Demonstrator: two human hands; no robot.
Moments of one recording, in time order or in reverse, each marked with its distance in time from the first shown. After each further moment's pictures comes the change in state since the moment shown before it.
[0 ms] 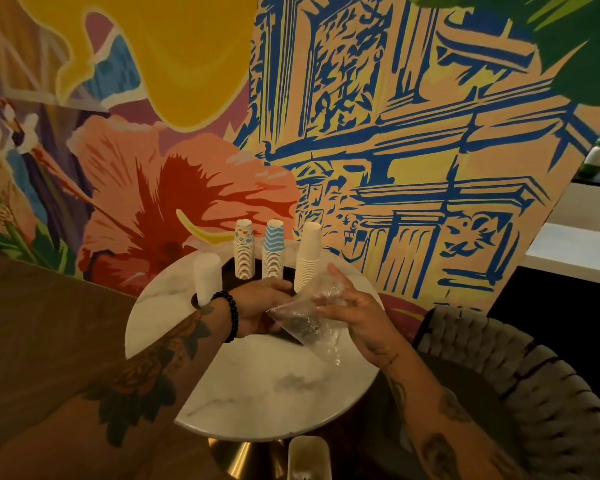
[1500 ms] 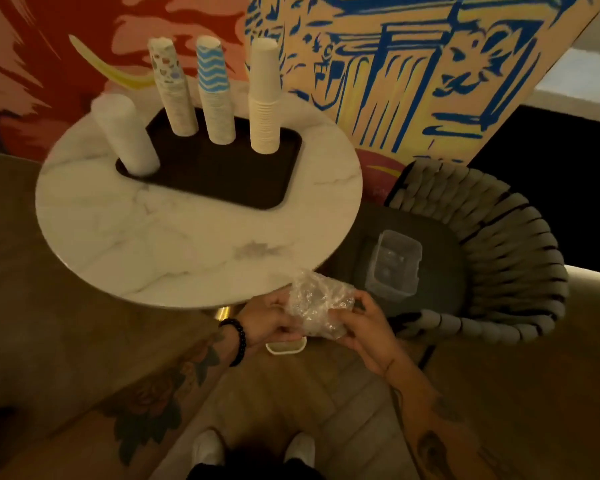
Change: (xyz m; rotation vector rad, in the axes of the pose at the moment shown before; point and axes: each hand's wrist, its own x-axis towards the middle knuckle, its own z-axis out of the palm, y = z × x) left_hand 0.049 -0.249 0.085 -0.150 -0.110 -0.348; right_hand -0.158 0.183 -0.066 0.173 0.513 0.708
